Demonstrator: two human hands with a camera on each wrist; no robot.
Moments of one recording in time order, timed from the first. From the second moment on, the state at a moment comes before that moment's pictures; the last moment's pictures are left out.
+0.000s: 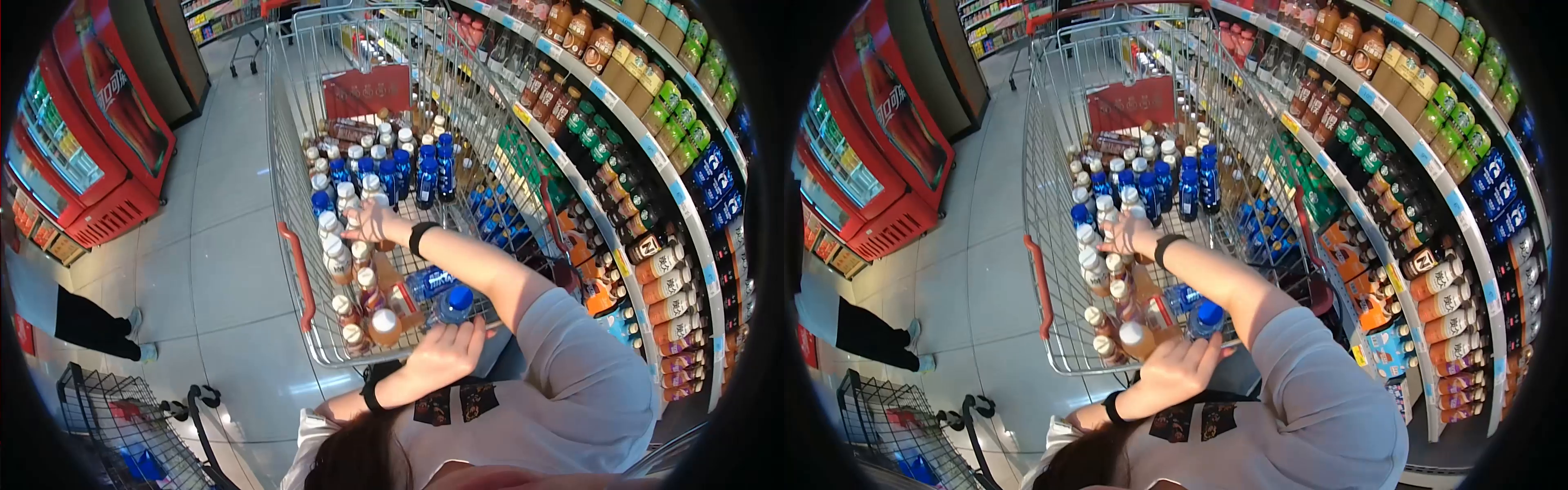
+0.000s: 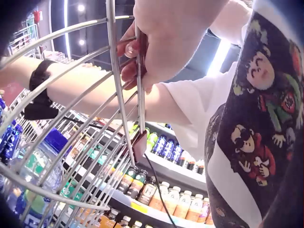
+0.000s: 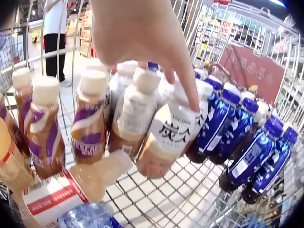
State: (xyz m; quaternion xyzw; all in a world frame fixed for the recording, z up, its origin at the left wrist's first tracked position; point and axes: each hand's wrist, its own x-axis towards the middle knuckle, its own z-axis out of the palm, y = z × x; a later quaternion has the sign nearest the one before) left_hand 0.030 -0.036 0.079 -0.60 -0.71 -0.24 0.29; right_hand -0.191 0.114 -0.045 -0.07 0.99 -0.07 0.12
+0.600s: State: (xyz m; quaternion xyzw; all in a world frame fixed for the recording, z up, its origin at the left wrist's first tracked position) left_hand 0.030 -0.035 0.077 -0.61 -0.71 -0.19 0.31; right_hand -0.185 0.171 -0.062 -0.14 0.98 -0.12 0.00
